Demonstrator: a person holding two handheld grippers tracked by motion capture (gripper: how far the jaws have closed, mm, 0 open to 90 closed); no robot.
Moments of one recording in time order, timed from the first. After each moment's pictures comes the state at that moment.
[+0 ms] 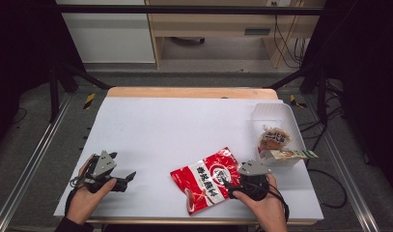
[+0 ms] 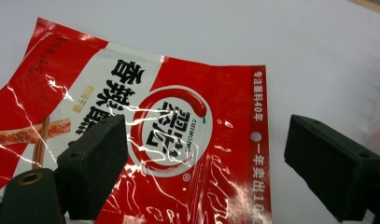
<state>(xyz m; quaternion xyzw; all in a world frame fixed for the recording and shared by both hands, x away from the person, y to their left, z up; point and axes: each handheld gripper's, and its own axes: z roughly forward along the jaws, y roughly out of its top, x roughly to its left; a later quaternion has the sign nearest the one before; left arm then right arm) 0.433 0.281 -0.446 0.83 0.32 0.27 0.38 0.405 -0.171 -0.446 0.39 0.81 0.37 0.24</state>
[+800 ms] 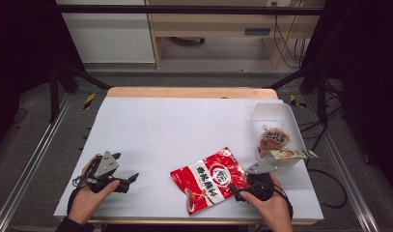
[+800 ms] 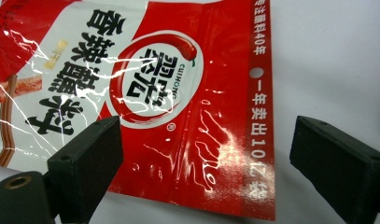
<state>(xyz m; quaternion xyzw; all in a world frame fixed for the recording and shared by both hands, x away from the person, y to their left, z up) 0.434 0.274 -0.446 0.83 0.30 0.26 0.39 0.414 -0.194 -0.473 0.44 0.81 0.36 0.16</state>
